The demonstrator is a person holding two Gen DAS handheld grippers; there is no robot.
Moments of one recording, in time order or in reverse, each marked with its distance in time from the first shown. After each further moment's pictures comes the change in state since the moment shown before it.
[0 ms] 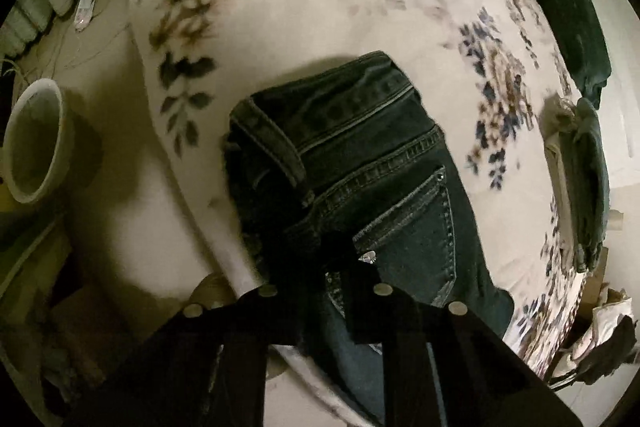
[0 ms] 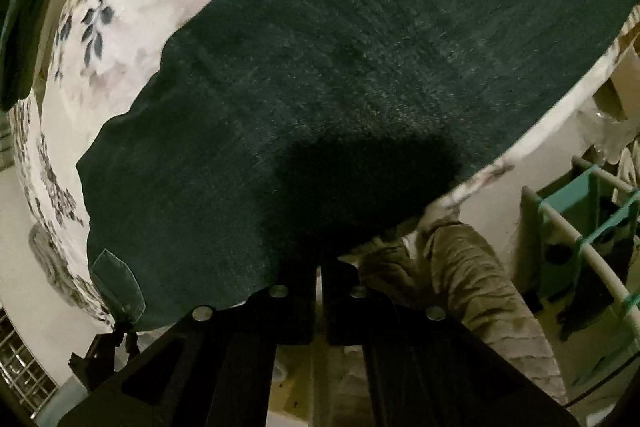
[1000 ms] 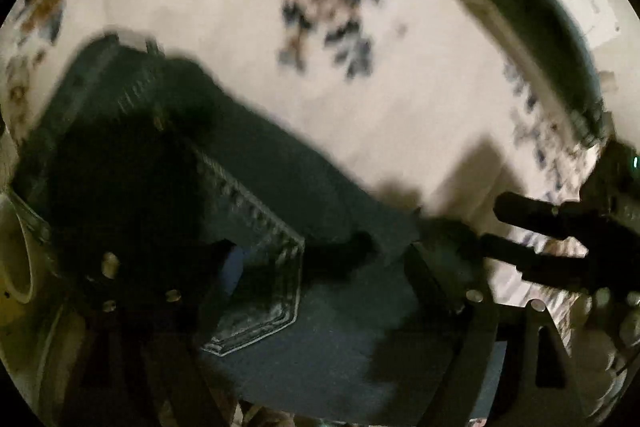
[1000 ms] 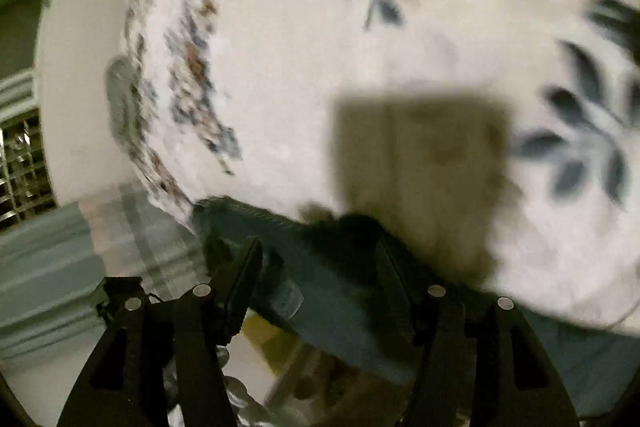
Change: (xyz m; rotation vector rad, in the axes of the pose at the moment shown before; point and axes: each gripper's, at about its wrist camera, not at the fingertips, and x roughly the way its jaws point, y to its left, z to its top) left arm 0.071 -0.141 -0.045 0.409 0.146 0.027; right arm 0.044 0.289 0.100 -0.706 0.347 0.187
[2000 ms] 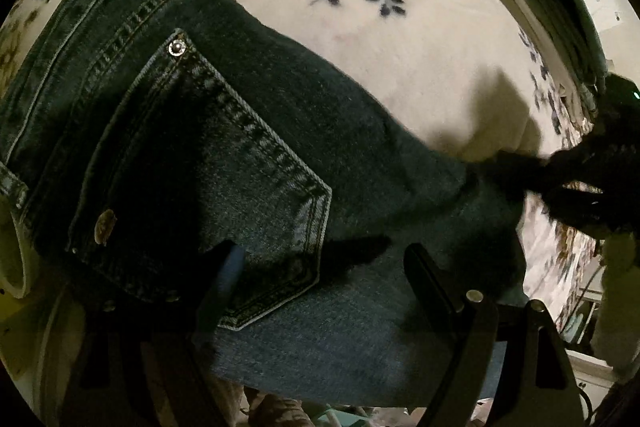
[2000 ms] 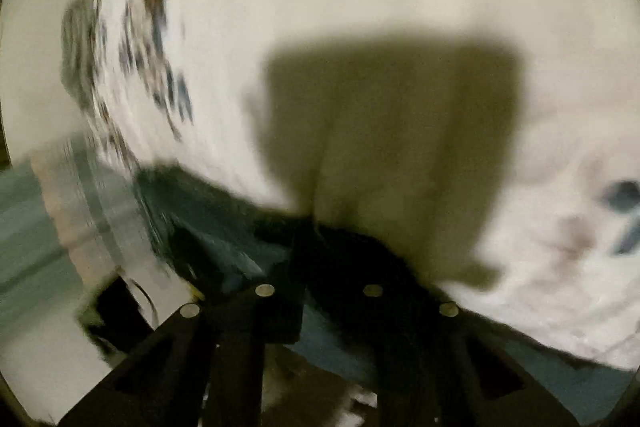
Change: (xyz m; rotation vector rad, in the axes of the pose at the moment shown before) left arm 0.015 0.026 -0.018 0.006 0.049 -0.030; right arm 0.036 0.014 0.010 -0.046 0.067 -0.153
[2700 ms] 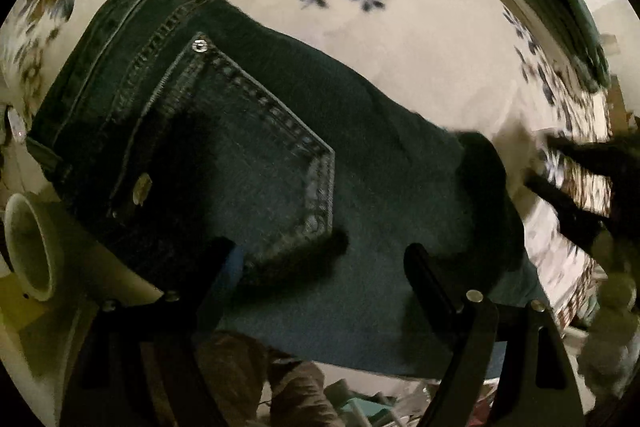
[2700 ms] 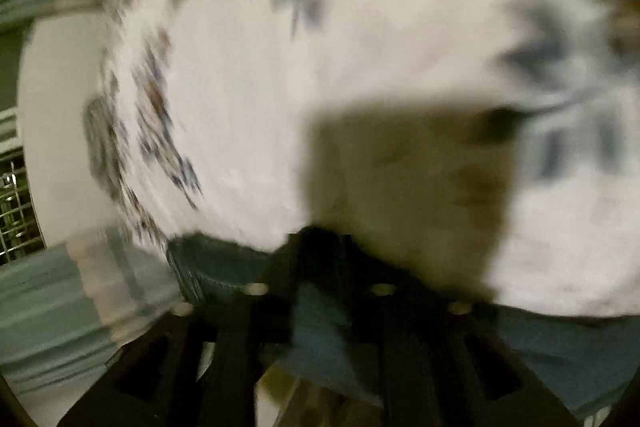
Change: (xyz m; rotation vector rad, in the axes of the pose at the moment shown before) left arm -0.035 -0.011 -0.020 0.076 0.010 0.088; right arm -0.049 -0.053 -0.048 0.183 -0.297 0.135
